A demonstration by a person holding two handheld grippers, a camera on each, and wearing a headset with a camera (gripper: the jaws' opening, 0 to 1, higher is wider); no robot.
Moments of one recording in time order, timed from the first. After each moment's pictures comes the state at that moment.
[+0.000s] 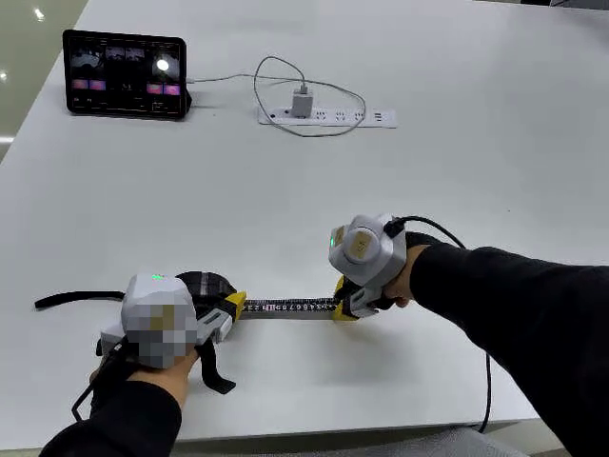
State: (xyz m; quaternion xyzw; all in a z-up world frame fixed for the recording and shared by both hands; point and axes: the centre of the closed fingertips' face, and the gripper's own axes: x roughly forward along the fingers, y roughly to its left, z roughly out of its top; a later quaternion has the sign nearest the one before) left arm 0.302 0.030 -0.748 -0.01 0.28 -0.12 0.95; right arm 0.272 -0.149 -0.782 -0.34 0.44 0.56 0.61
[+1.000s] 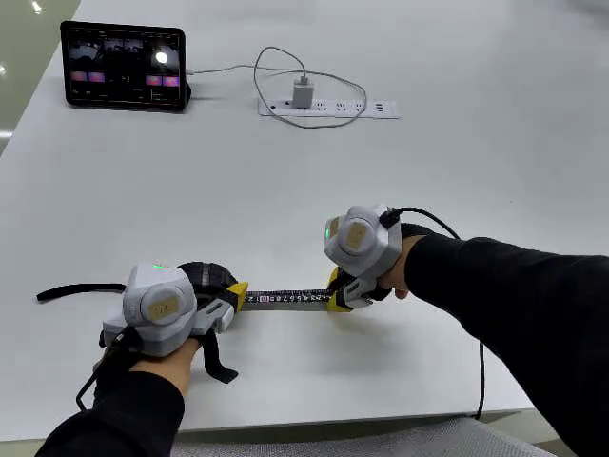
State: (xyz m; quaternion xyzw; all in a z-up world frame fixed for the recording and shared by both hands) left arm 0.302 0.030 -0.748 -0.01 0.28 -0.12 0.95; right arm 0.273 -0.137 -0.783 -0.34 0.43 0.57 0.61
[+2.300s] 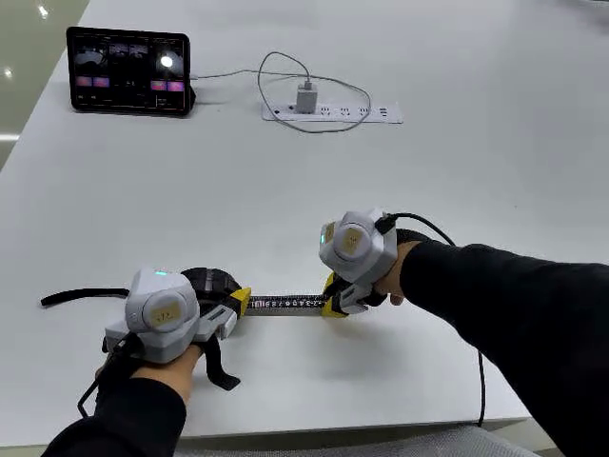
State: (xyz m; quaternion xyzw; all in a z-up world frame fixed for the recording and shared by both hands) left arm 0.303 0.030 -0.749 -0.01 0.28 -0.12 0.95; right arm 0.274 -0.126 -0.784 -0.34 0.42 0.58 0.61
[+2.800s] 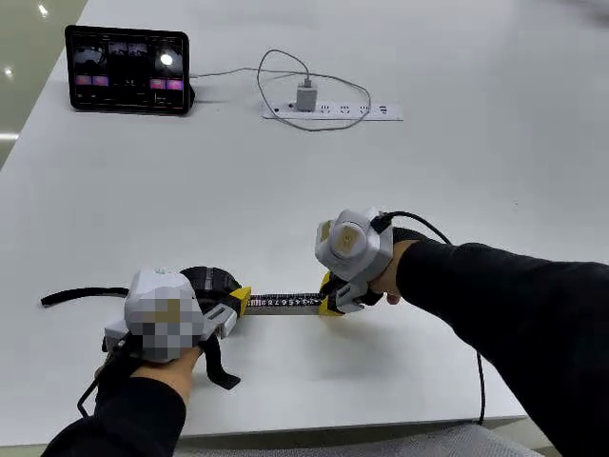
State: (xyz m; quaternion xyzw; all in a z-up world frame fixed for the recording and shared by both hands) left arm 0.302 0.030 -0.748 -0.01 0.28 -0.12 0.95; right arm 0.274 -0.119 -0.784 -0.33 0.42 0.58 0.61
